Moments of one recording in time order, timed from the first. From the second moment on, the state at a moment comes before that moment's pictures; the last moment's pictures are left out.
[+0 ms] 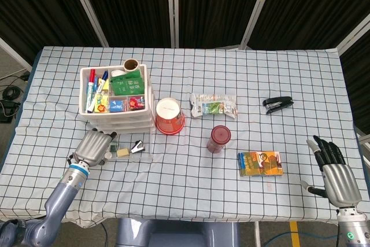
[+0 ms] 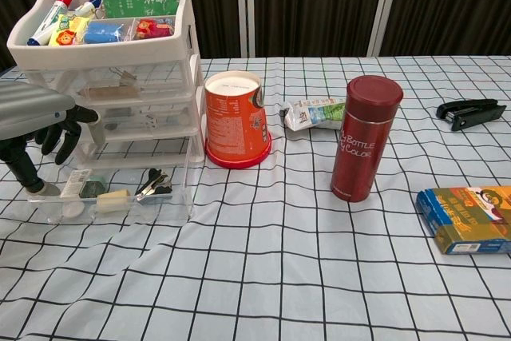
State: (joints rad) left arm -0.63 -1.33 -0.04 -1.84 0.96 1.12 0.80; right arm 0.08 -1.12 0.03 -1.62 -1.57 1.49 0.06
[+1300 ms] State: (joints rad) left arm -0.79 -1.59 -0.16 -1.82 0.55 1.29 0.96; right arm 0.08 -1.10 0.03 -1.62 -1.57 1.49 0.12
